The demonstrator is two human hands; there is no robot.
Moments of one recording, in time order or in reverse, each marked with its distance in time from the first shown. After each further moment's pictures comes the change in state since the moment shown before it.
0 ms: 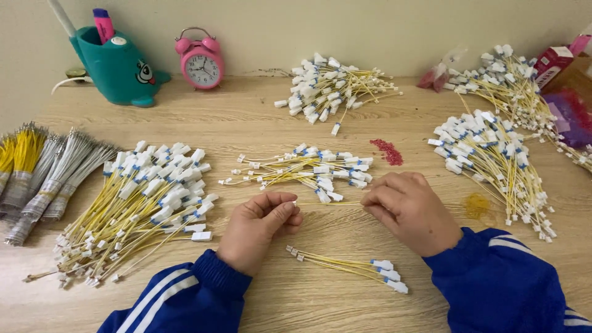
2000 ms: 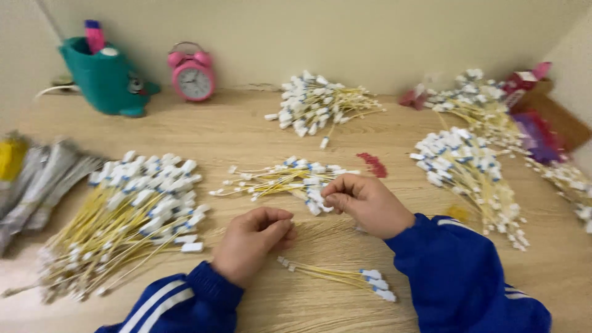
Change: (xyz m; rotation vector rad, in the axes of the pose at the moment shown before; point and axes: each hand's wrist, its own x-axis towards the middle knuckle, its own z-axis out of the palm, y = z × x) left_hand 0.000 0.000 0.008 0.134 0.035 -0.083; right_hand 0.048 -0.008 0.027 0.979 -0.152 0.632
